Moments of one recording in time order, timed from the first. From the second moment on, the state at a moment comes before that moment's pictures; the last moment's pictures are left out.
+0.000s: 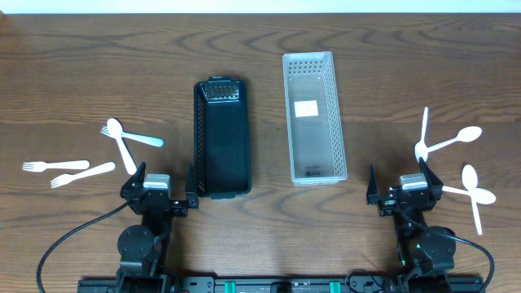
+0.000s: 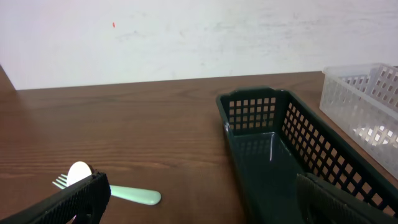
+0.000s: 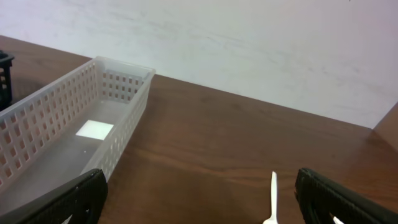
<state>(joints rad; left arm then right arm) -0.09 0.02 0.02 -0.12 -0.03 0.03 0.11 0.01 0.01 -0.07 0.03 -0.20</state>
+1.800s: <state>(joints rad) 0.09 1.28 1.31 -0.99 0.04 -0.11 0.08 1.26 1.33 -1.04 -0.03 0.01</state>
